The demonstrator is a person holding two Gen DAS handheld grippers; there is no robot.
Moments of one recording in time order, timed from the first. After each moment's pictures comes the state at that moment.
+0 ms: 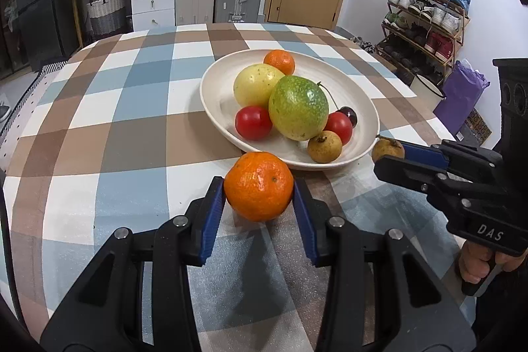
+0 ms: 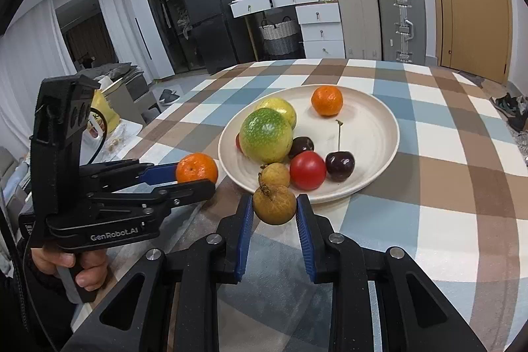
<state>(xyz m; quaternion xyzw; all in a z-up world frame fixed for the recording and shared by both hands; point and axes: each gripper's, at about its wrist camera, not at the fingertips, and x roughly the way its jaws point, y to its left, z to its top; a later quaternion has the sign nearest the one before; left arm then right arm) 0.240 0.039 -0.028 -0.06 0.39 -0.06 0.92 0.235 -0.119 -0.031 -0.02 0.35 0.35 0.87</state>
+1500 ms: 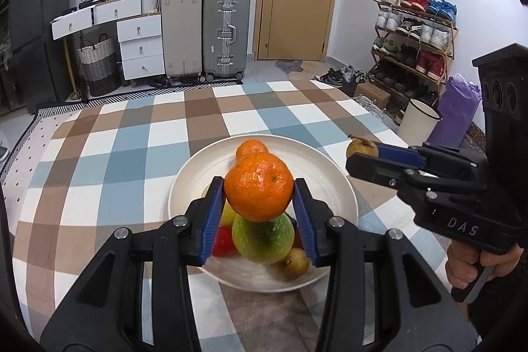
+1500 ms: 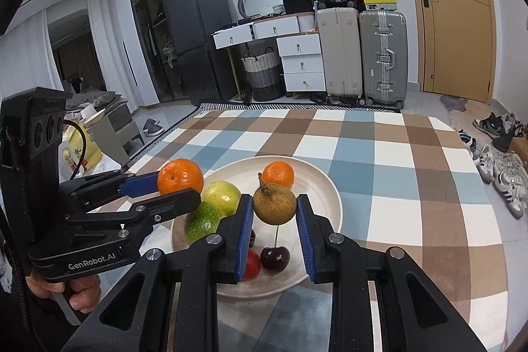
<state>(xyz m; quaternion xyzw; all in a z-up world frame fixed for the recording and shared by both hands) 0.302 0.000 0.032 -0.02 0.31 -0.07 0.95 0.305 -0.142 0.016 0.00 0.29 0.32 0.90</state>
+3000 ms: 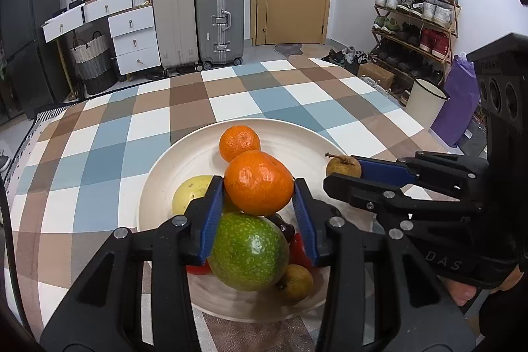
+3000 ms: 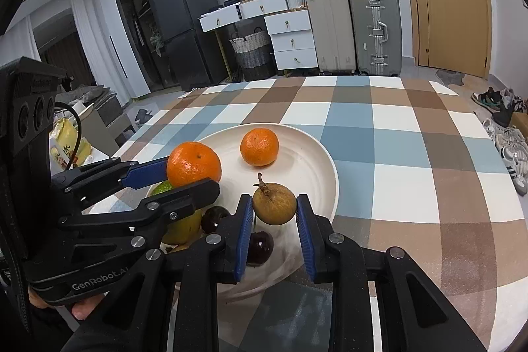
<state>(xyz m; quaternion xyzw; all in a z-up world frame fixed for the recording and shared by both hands) 0.335 -0.025 0.000 0.01 0.34 -0.07 0.94 0.332 -0.137 -0.027 0.01 0.34 0.30 0.89</state>
